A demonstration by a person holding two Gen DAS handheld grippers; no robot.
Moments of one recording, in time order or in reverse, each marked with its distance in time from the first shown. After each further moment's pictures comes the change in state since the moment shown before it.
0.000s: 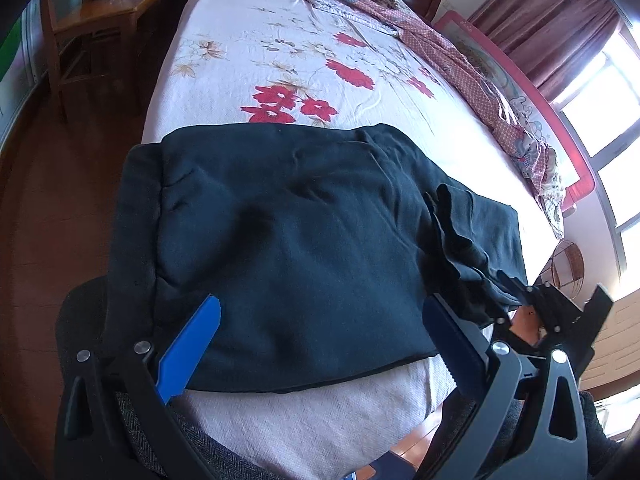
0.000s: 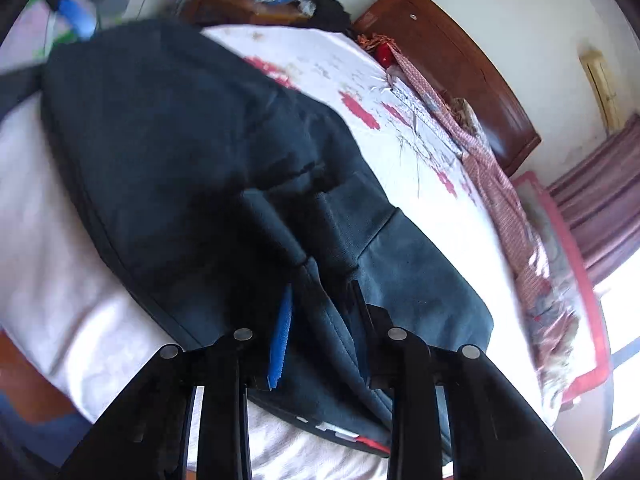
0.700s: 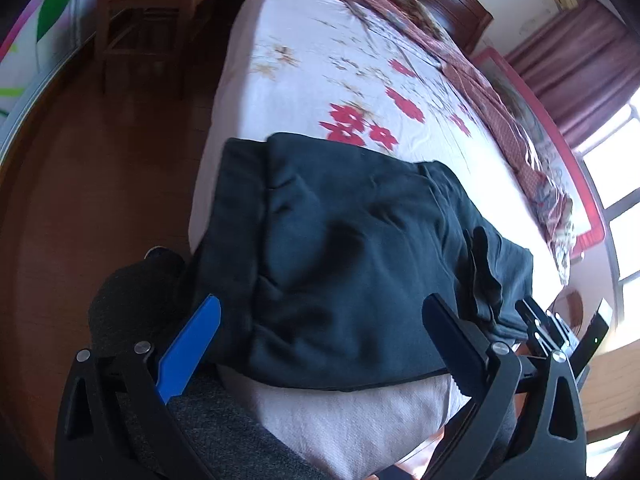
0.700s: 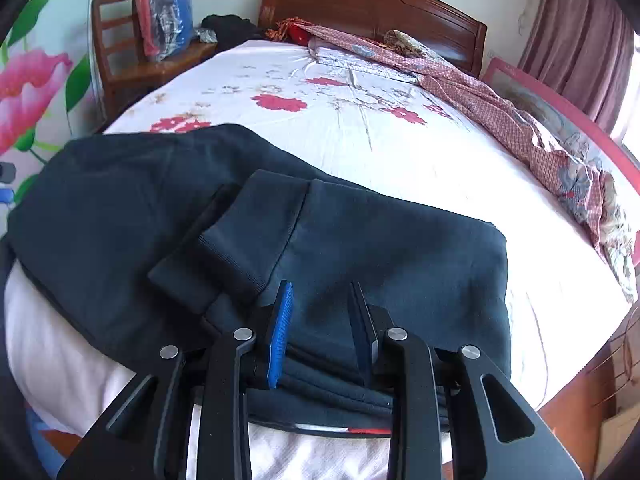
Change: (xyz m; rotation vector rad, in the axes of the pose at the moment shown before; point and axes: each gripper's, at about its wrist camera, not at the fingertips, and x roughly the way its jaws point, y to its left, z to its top) left arm -0.026 0.066 -0.004 -0.182 -0.071 0.030; right arm 0.000 -0.049 -0.006 0.420 0.055 0.110
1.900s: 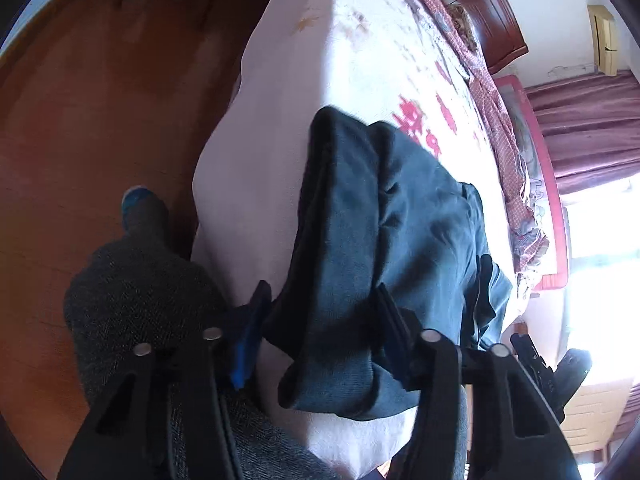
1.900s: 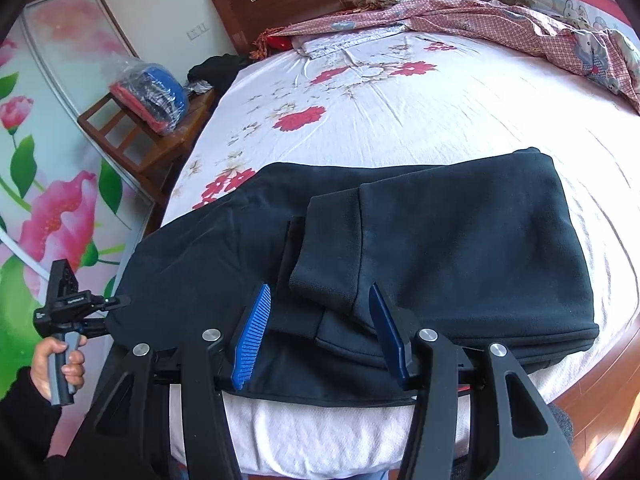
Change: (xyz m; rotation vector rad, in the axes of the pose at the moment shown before) left arm 0.046 0.067 0.010 -0.201 0.128 -0.150; right arm -0.012 -0.003 0.007 0.376 0.051 0.274
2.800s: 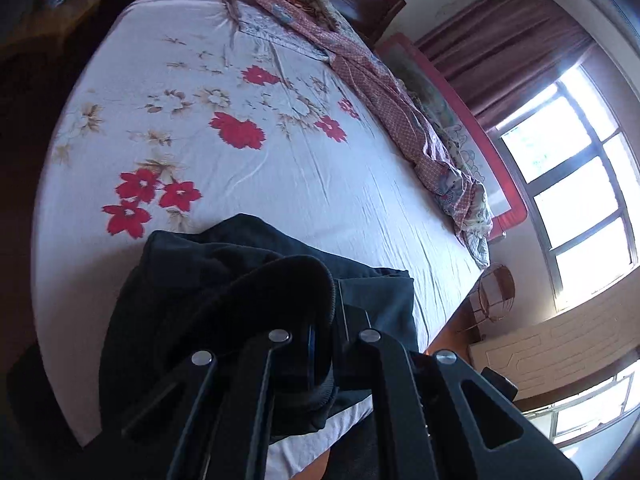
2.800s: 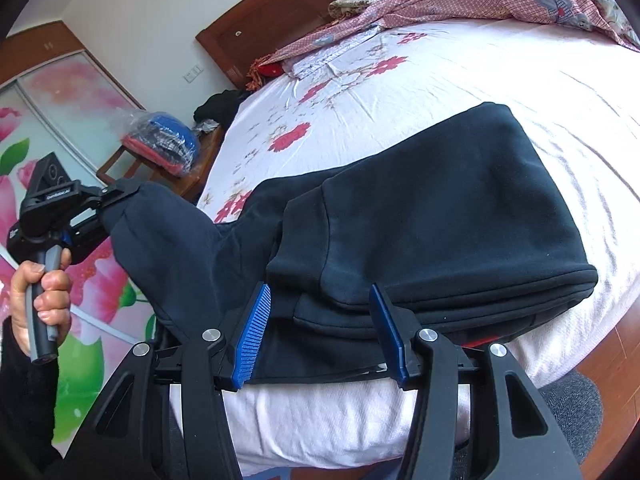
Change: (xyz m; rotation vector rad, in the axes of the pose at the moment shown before) left arm -0.020 -0.231 0.020 0.360 -0.045 -0.145; right arm -0.012 -0.052 -0.025 0.154 -0.041 0.147
